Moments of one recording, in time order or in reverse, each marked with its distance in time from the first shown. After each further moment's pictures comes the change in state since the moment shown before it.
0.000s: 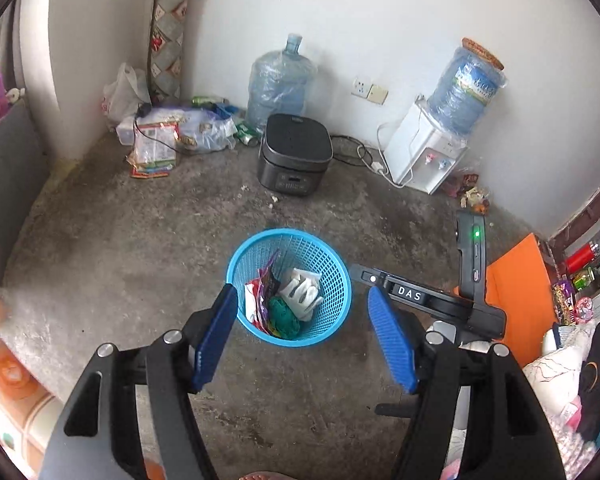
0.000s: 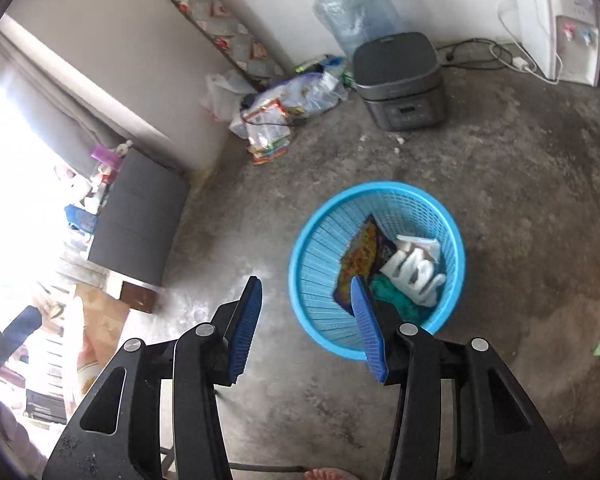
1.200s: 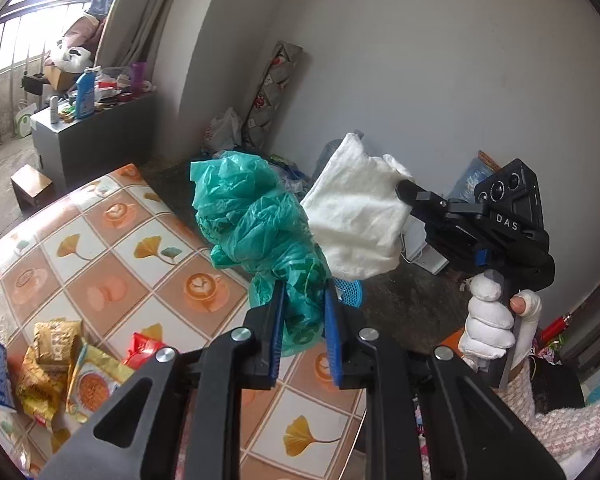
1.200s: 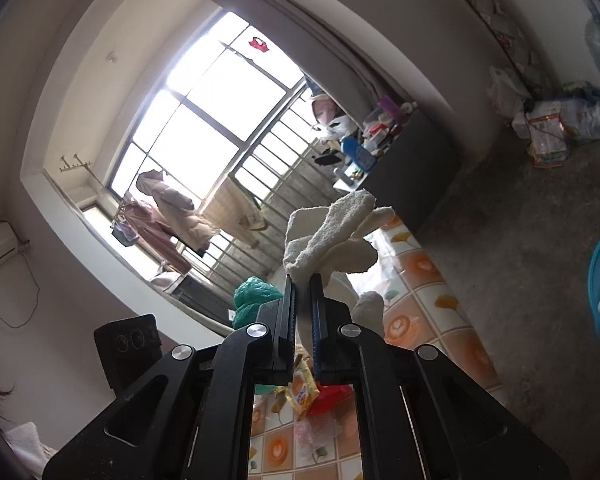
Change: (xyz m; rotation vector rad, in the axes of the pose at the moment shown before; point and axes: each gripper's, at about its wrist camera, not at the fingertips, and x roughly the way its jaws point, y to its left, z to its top) left arm -0.283 0.035 -0.178 -0.243 -0.267 0.069; right arm -0.153 0.222 -0.078 -0.318 0.079 0.733
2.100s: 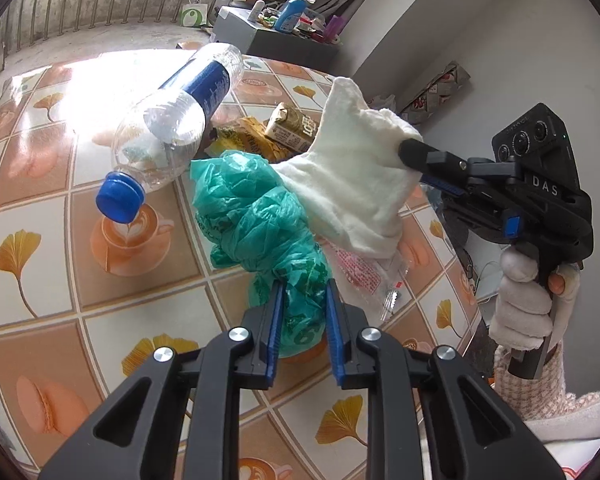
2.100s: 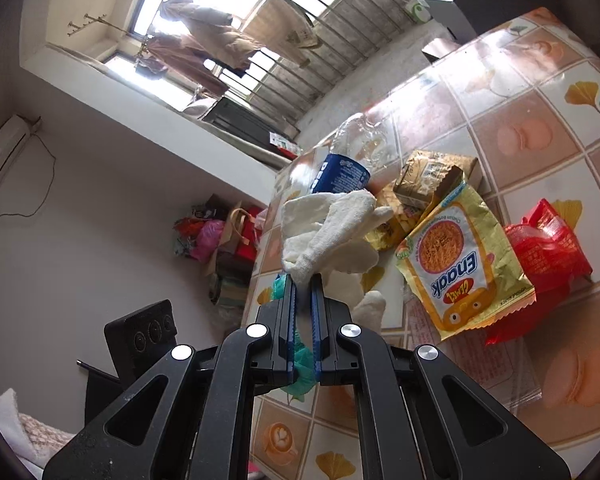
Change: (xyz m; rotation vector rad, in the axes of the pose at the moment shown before) left arm -0.134 0.129 -0.218 -0.508 -0.014 0.321; right arm 0.194 0.114 -0.157 -0.124 0.675 0.208
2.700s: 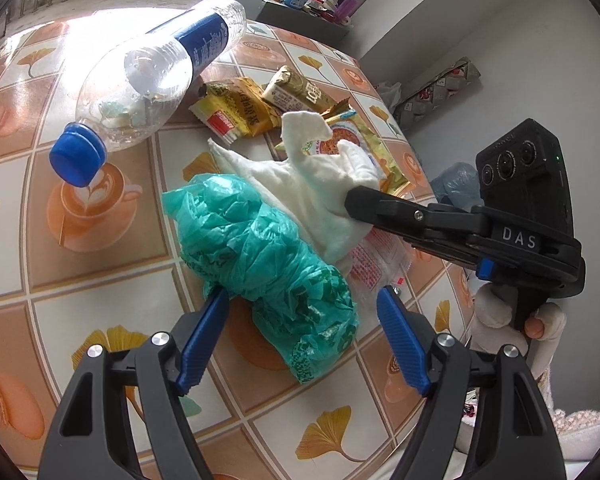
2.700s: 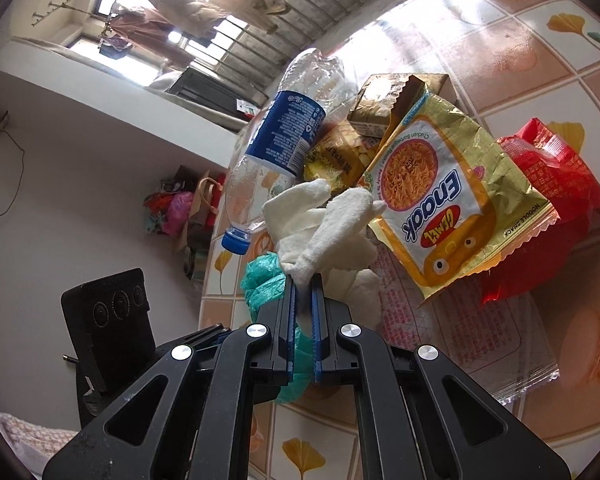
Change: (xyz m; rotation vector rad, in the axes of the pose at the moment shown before) left arm 0.044 0.001 -0.003 -0.089 0.088 -0.036; right arm 0.031 -0.033 -0.029 0.059 0.147 -0.107
